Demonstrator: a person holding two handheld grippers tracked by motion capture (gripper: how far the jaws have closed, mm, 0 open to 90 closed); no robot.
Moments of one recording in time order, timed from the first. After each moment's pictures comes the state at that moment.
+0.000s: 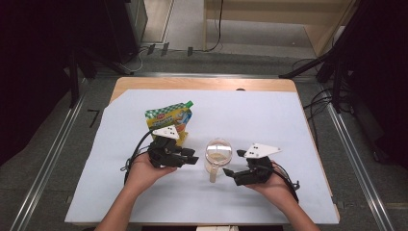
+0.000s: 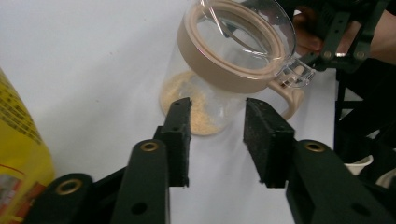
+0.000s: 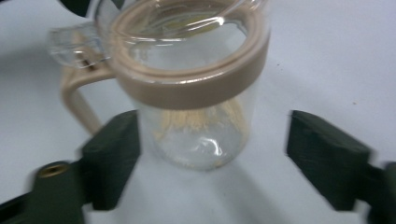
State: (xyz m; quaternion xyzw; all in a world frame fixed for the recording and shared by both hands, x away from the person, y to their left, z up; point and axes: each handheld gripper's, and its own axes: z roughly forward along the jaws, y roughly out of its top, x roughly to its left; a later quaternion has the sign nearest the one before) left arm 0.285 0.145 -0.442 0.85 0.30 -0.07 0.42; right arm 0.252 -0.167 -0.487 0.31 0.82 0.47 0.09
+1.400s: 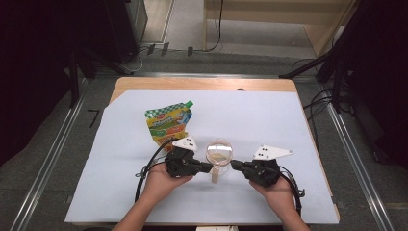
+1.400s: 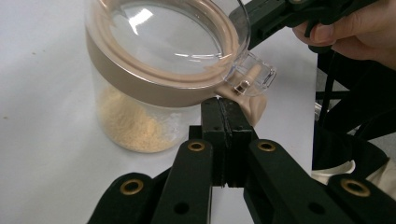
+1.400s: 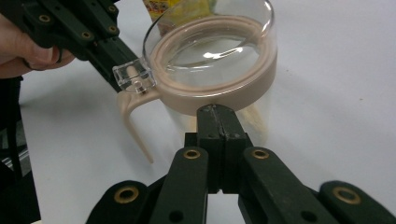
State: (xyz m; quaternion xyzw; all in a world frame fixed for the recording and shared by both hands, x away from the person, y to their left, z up) left arm 0.262 0.097 -0.455 0.87 0.26 -0.07 0.41; right arm 0.238 -0.174 -0.473 0.33 0.80 0.50 0.06
